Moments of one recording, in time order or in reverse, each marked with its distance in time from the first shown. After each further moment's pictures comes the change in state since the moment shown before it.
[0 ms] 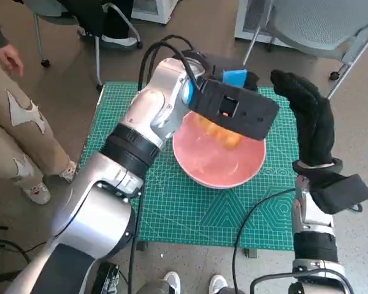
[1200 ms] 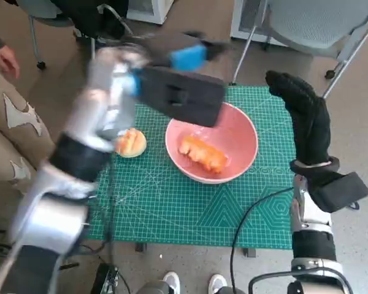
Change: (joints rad) left arm 0.267 0.360 0.124 -0.669 0.032 0.192 -0.067; right arm -0.018 0.010 0.014 0.007 0.022 0.006 0.032
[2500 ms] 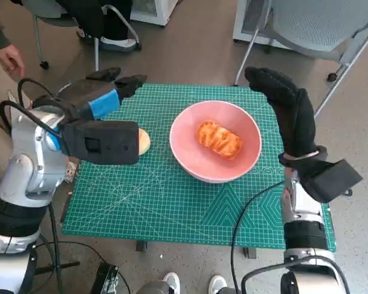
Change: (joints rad) left arm 0.409 0.231 0.095 -0.304 0.005 0.044 -0.024; right arm -0.070 0.028 0.005 0.082 0.042 -0.003 0.117
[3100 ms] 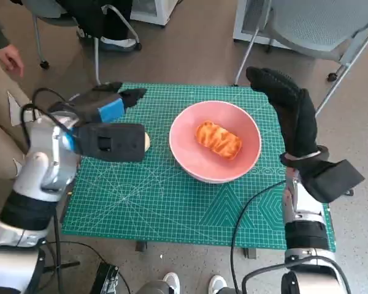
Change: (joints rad) left arm -0.027 -0.067 -0.067 0.220 0.032 -0.026 0.062; right arm -0.001 -0.003 -0.006 0.000 0.000 0.000 0.006
